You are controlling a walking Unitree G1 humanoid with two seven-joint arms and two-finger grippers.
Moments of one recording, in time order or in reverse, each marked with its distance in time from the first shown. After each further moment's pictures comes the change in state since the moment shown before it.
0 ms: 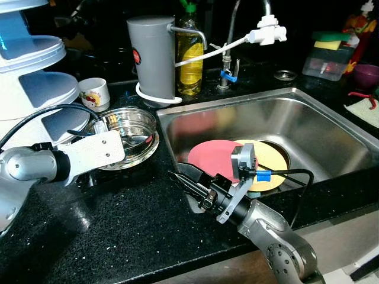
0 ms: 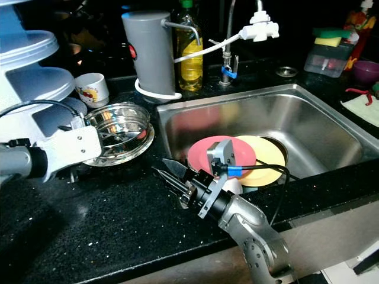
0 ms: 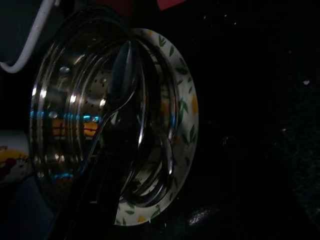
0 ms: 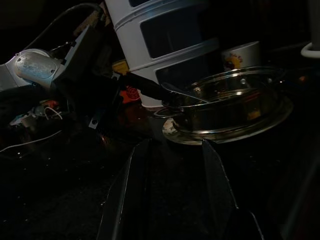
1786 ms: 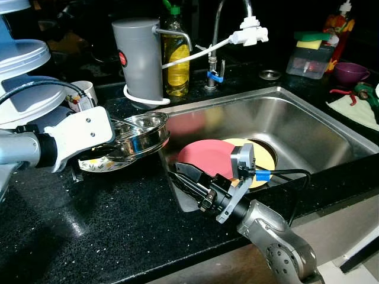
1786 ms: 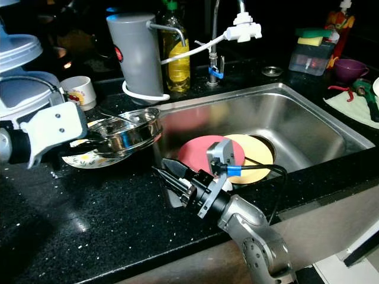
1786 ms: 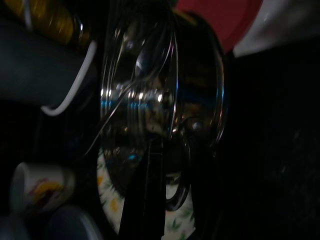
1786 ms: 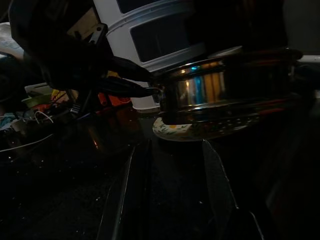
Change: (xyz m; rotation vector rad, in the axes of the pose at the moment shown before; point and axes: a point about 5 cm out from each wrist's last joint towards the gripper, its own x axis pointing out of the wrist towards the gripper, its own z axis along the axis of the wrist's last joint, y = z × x) left arm -0.029 0.019 0.019 0.022 -0.077 0.014; right arm 0.000 -0.001 -0.001 0.008 0.001 -0.010
